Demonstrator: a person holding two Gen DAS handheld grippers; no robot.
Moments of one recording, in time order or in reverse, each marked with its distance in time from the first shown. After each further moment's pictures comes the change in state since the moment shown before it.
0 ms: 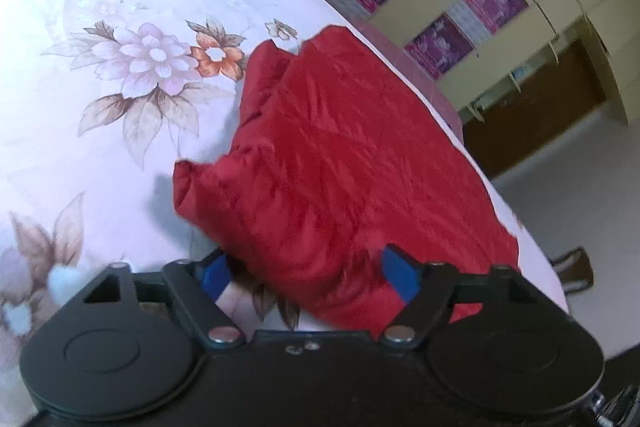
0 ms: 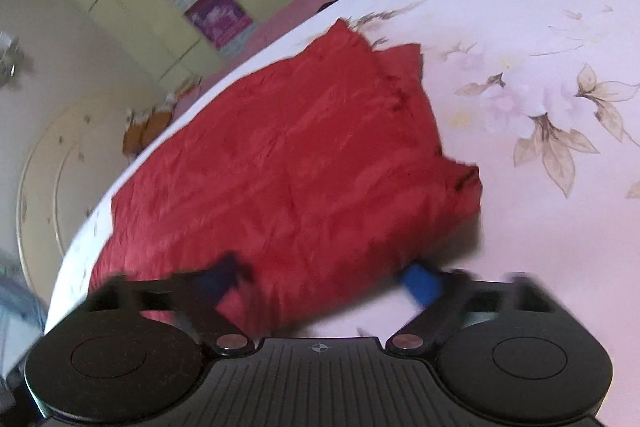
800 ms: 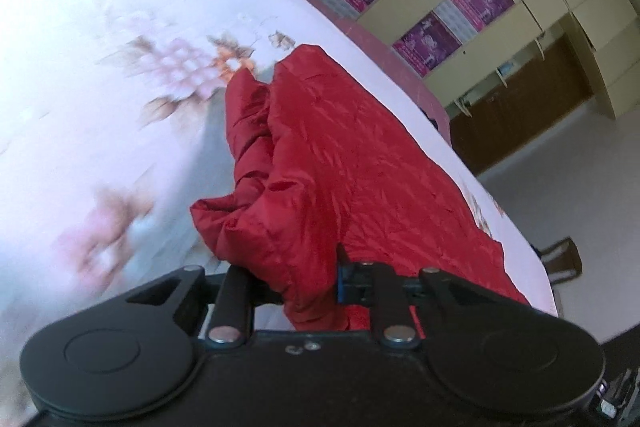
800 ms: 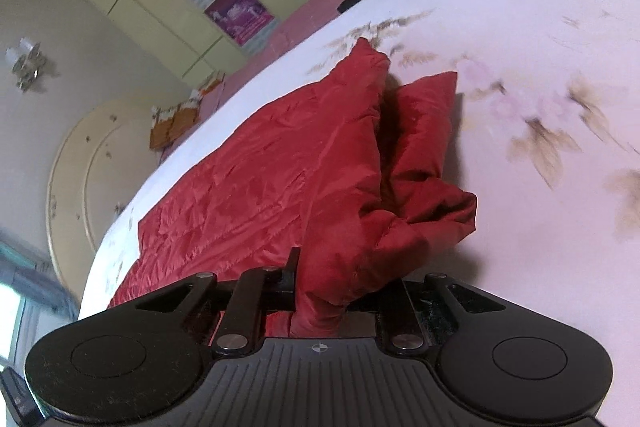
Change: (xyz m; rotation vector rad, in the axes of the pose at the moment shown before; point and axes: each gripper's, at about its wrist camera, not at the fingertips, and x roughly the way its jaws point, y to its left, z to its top) left arm -0.073 0.012 -0.022 0.038 0.021 -0.030; right arm -0.079 0.003 -0.018 -0.052 0.062 0.077
